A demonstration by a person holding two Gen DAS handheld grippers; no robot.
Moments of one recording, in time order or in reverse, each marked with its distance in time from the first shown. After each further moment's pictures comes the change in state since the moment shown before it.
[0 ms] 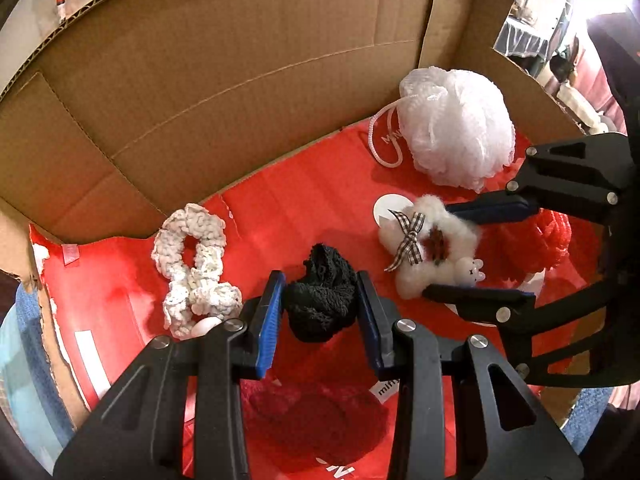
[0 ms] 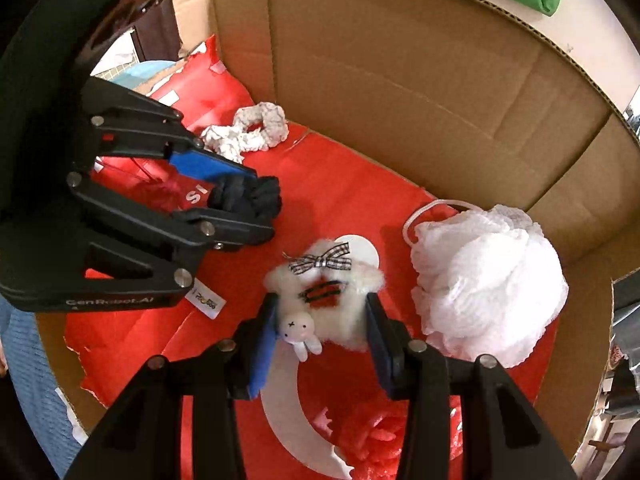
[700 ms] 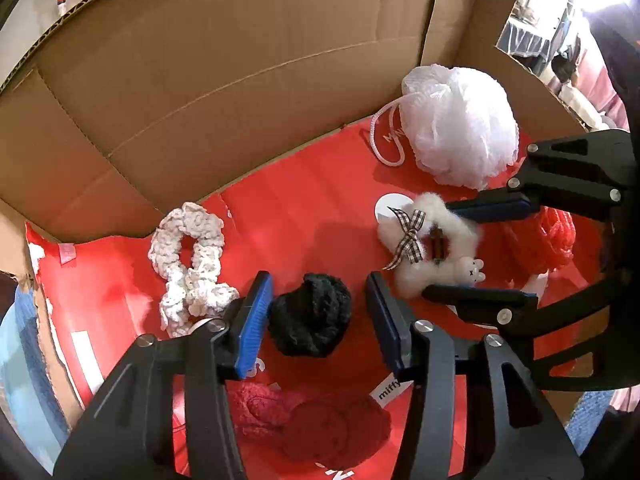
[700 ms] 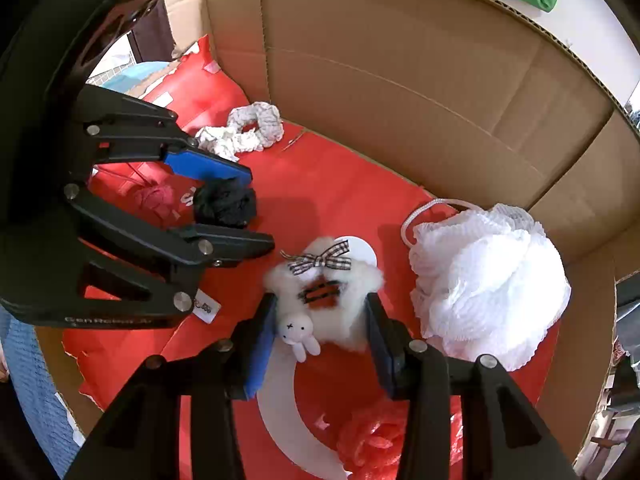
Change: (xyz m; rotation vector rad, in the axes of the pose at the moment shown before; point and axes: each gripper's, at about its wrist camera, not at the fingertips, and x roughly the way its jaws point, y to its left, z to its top) left arm 0.006 -0.002 -0.001 -0.003 0.001 0.004; right arm 0.002 -0.007 0.002 0.012 0.005 0.006
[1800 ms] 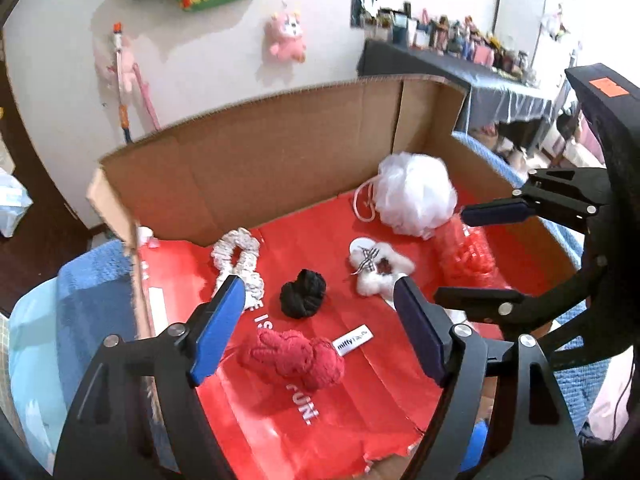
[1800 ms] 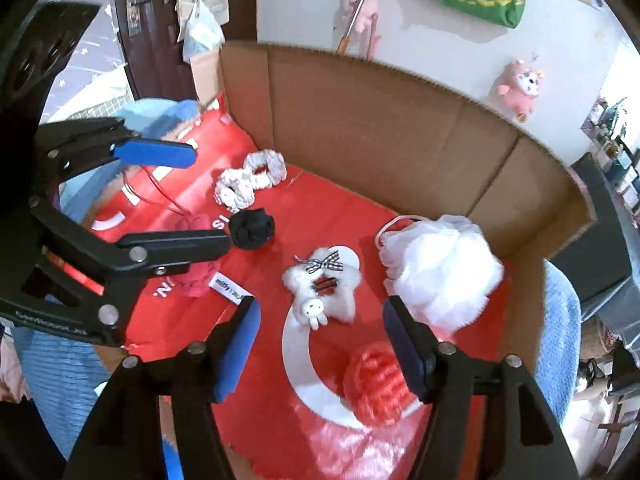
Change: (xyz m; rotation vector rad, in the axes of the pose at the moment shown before) left arm -0.098 -0.015 -0.027 -0.083 -0.233 0.049; right arm -0.076 0.006 -0.022 0.061 -0.119 -0.054
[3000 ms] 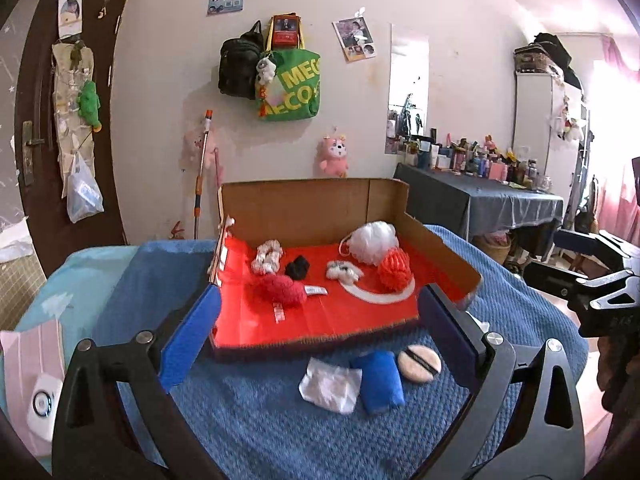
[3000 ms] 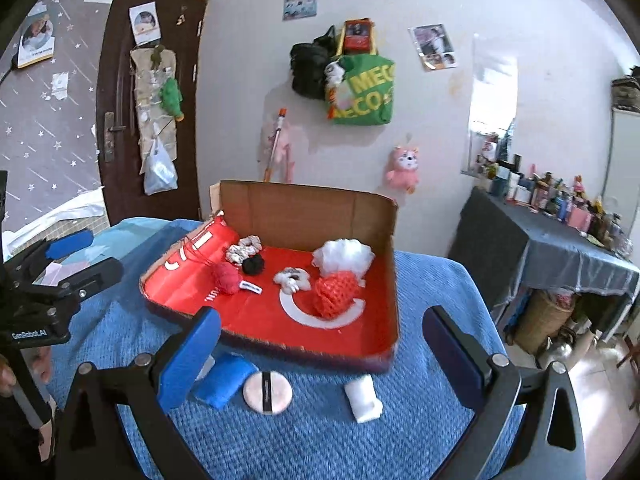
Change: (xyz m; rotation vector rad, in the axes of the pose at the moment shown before) left arm -0.177 -0.087 -0.160 -0.160 -0.509 0.170; right arm -0.192 0.066 -0.180 0.230 -0.507 -0.251
